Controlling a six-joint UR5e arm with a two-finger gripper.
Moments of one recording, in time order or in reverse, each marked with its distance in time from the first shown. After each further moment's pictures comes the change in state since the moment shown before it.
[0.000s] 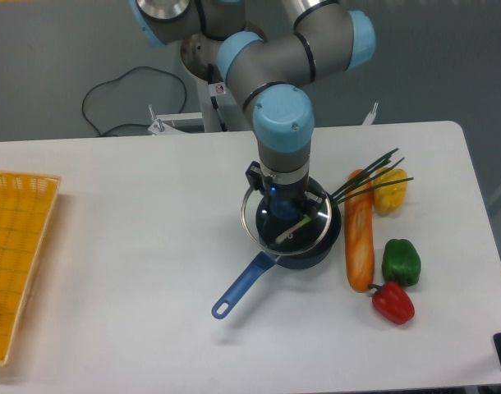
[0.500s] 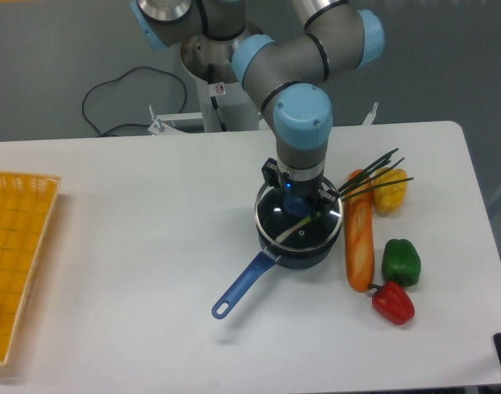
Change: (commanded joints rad) arm 0.043 0.005 -0.018 0.006 -0.003 0.068
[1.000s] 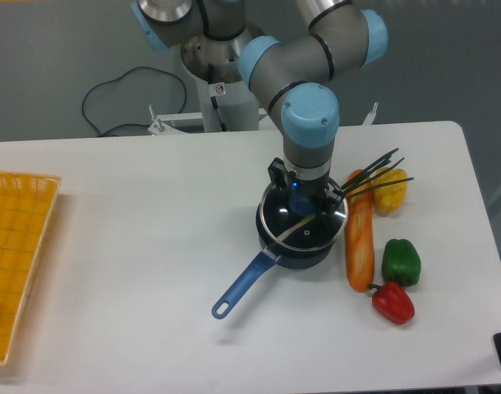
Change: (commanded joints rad) arm -0.002 -0.005 -0.017 0.043 0.002 -0.002
